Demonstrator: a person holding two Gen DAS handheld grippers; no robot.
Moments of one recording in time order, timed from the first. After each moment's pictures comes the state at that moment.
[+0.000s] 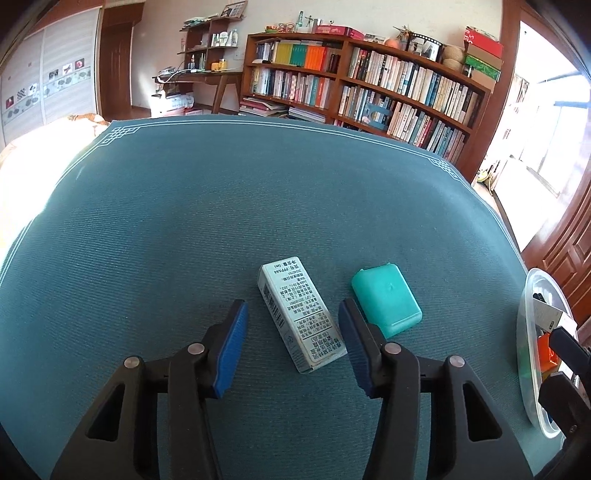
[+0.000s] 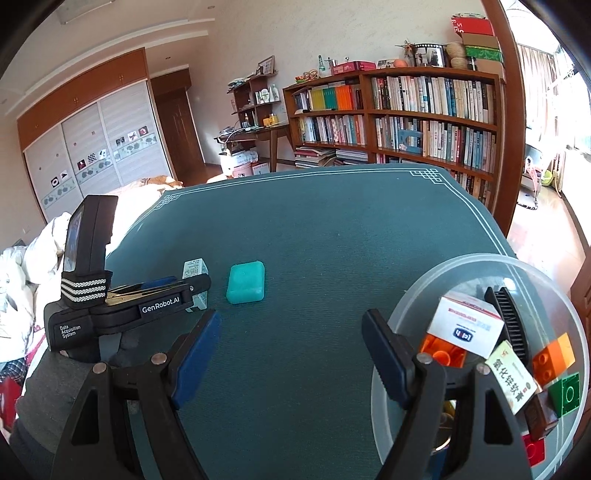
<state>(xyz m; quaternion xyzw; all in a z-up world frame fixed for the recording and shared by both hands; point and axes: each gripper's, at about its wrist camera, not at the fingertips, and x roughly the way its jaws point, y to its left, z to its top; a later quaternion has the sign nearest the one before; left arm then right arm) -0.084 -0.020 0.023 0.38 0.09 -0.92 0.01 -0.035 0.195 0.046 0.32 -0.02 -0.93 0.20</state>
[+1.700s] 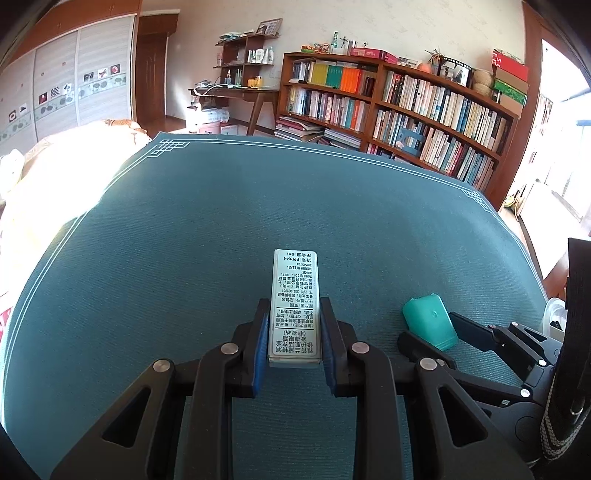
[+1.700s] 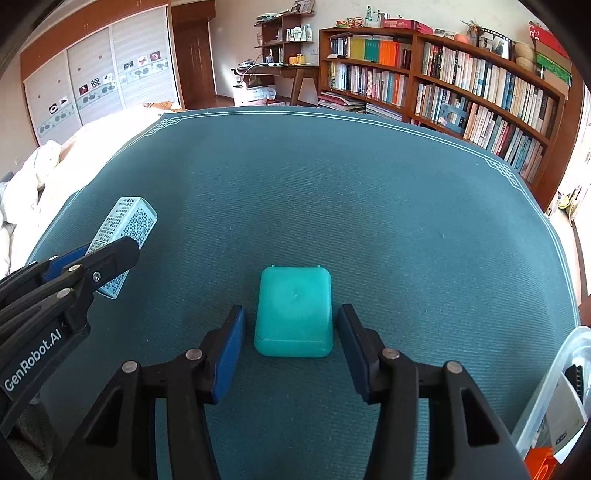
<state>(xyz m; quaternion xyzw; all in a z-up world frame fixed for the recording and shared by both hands) -0.073 -0.058 0.048 0.35 0.10 -0.93 0.08 -0.117 0.098 -0.002 0.41 0.09 -0.88 0.21</state>
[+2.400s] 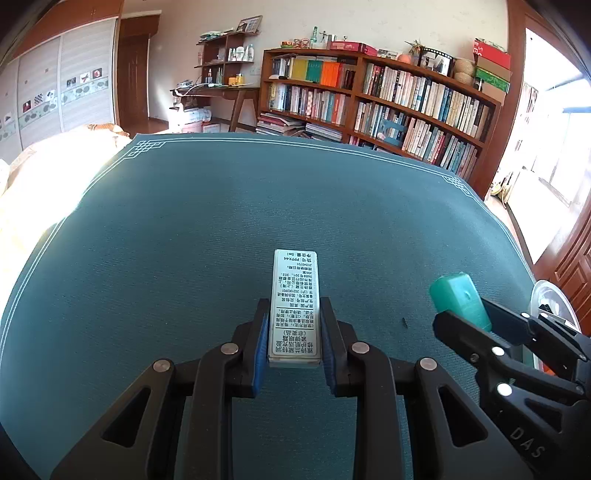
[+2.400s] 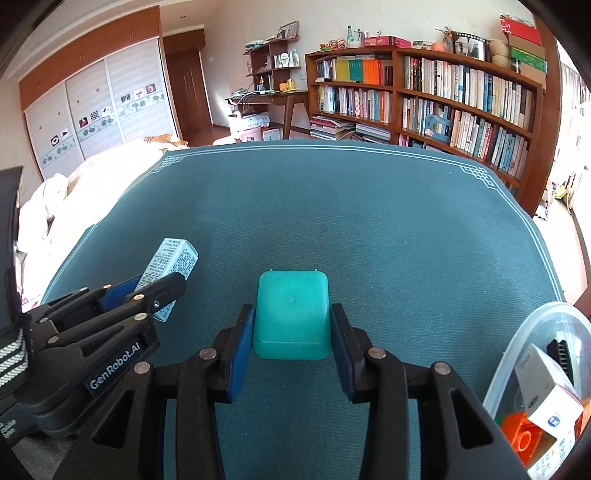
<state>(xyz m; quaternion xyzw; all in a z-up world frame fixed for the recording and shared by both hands) -0.073 -0.036 0.044 0.36 0.08 -0.93 0.04 -0.086 0.131 0.032 0.37 0.04 -0.91 0.21</state>
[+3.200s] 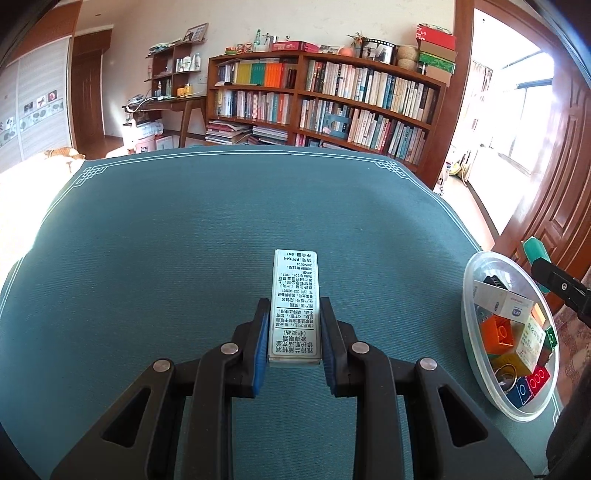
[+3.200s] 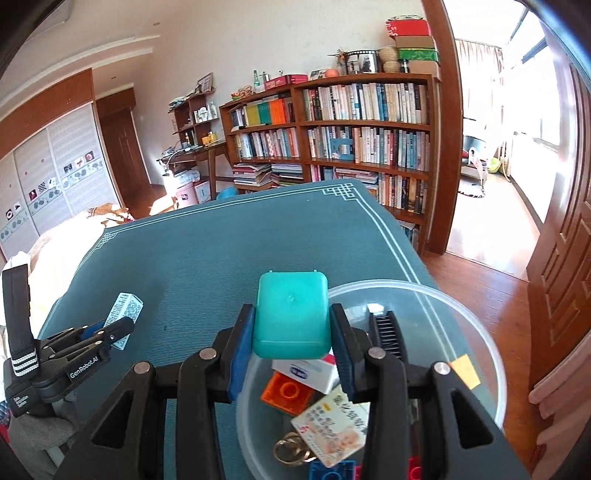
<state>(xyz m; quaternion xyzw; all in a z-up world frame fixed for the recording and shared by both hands) -0.061 0.030 0.062 0.35 0.05 -0.93 -0.05 -0.048 0.287 0.082 0.31 -0.04 -0.95 0.08</state>
